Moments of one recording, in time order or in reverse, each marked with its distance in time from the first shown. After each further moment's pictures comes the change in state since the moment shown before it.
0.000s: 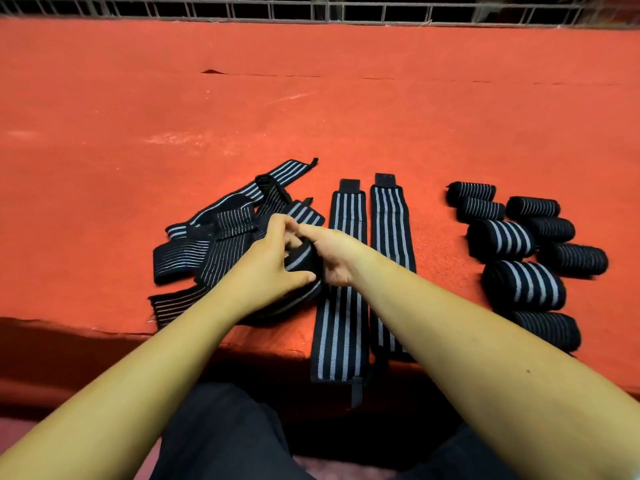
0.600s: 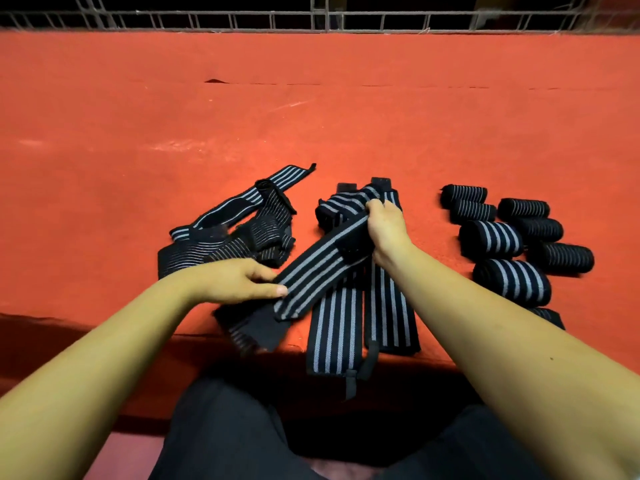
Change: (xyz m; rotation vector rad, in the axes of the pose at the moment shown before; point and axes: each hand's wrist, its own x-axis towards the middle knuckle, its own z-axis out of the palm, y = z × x) left_hand -0.005 -0.021 -0.042 0.106 -0.614 -0.083; right_hand -0.016 -0.019 -0.066 0.078 0.656 -0.411
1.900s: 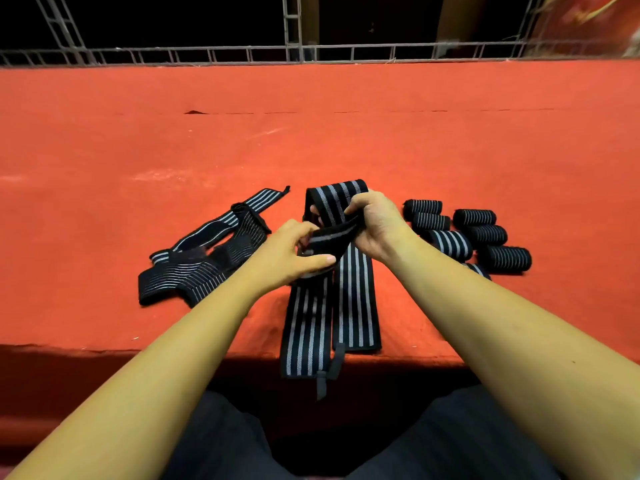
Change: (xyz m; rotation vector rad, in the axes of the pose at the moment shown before) left_hand 0.048 0.102 0.025 -0.058 0.565 0.293; right_hand -0.061 -0.075 -0.046 0.454 -0.376 0.010
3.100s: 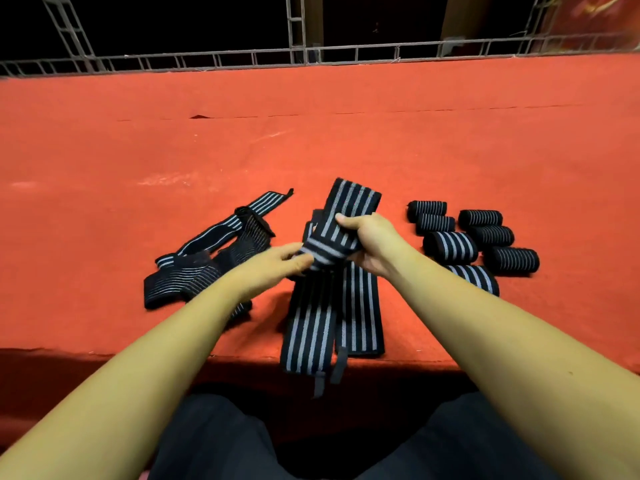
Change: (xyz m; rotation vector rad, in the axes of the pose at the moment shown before) left_hand 0.006 -0.037 0.000 -0.394 -0.231 -0.252; right_hand 0.016 0.025 -0.020 -0.174 0.080 0.141
